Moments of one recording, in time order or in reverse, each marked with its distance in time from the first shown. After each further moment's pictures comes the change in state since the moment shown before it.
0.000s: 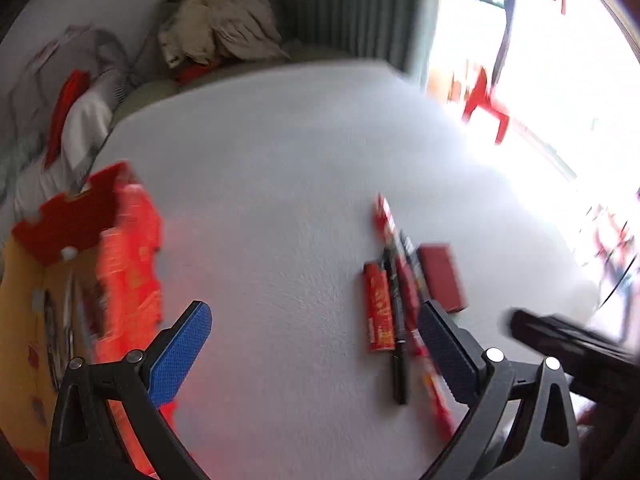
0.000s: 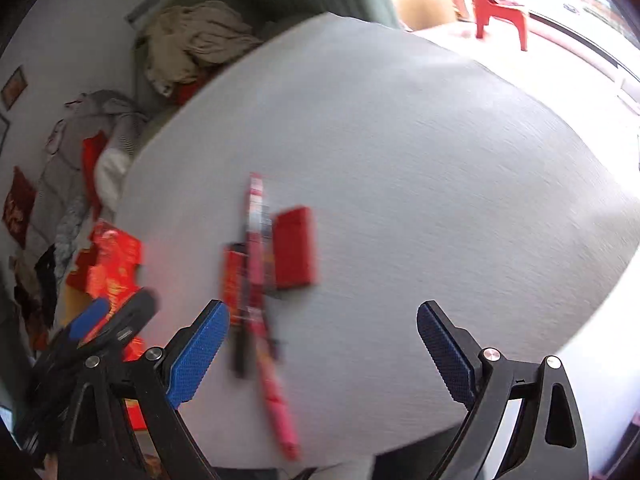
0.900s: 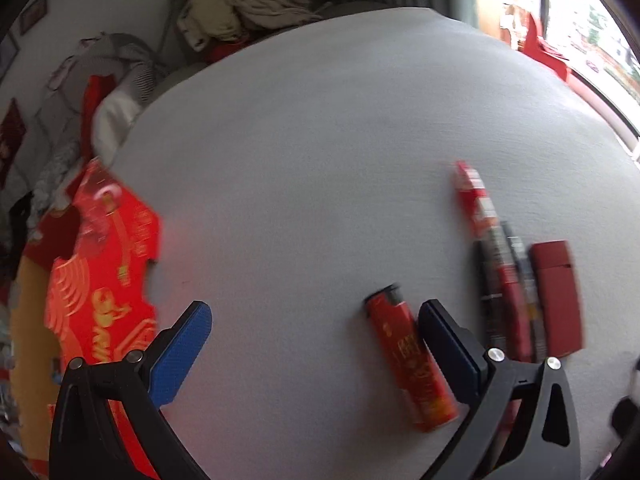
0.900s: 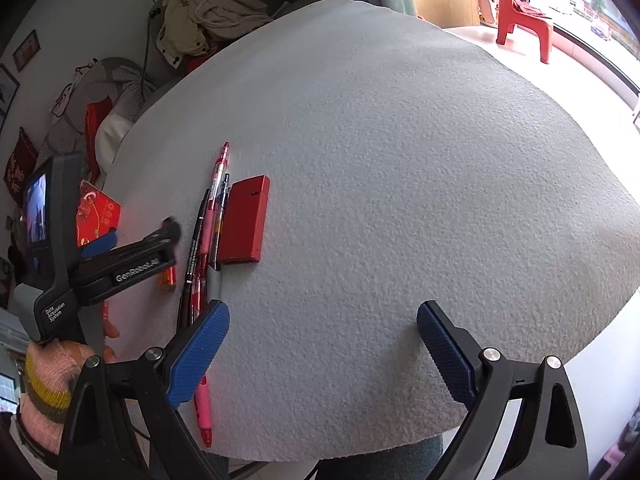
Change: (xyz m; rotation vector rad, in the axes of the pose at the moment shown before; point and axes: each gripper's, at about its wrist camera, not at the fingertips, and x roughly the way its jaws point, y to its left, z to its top) left arm 0.087 0.001 0.030 0.003 0.101 0.266; right arm 0.020 -0.025 -0.007 -0.122 0.043 0.011
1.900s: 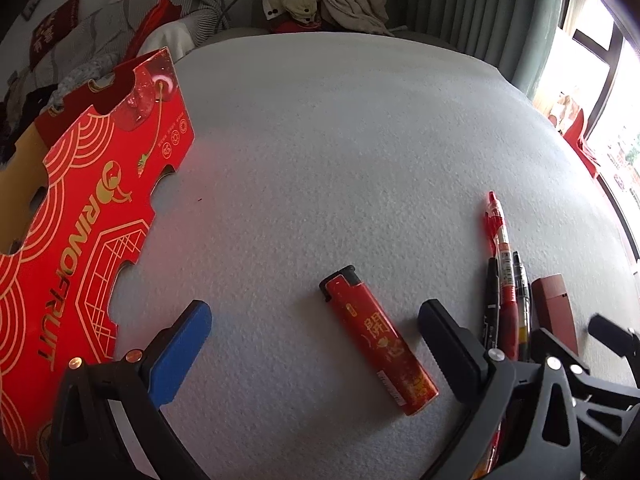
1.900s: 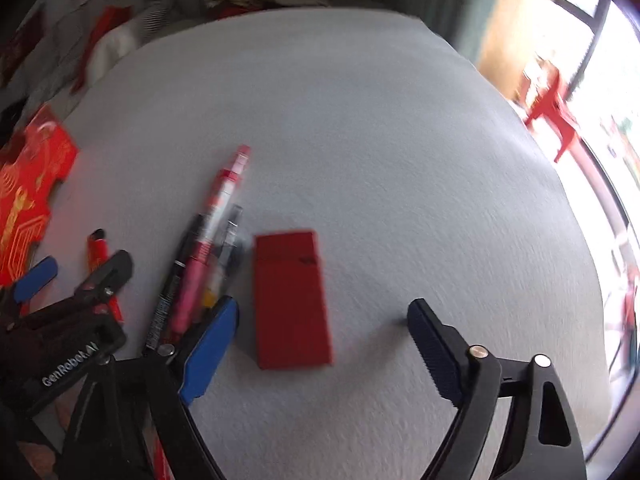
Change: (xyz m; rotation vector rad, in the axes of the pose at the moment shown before) left arm -0.011 0.028 -0.062 -0.365 -0.024 -0.084; right arm 0.074 0.080 0.058 -0.398 0.015 -0.218
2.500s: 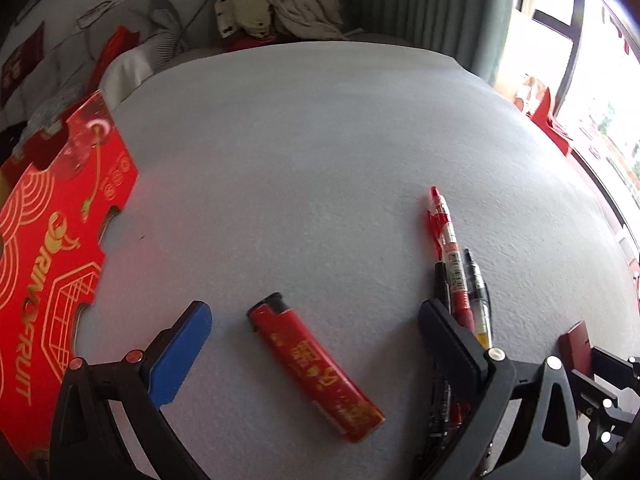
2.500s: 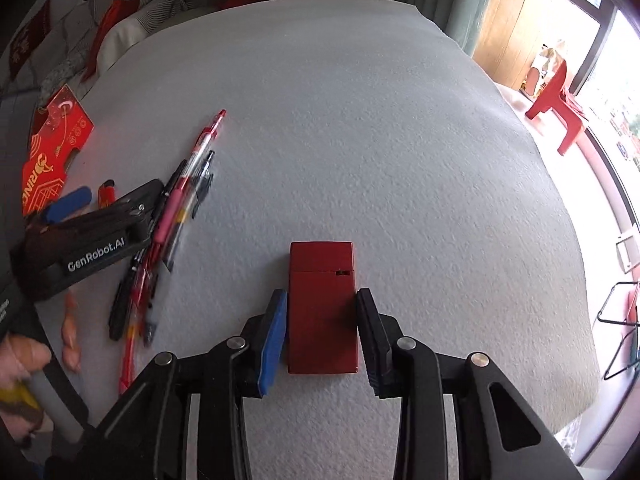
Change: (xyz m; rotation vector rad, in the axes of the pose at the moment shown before) left arm 0.003 -0.040 0.005 0.133 -0.041 -0.079; right arm -0.025 -0.034 -0.032 0.010 0.045 0.024
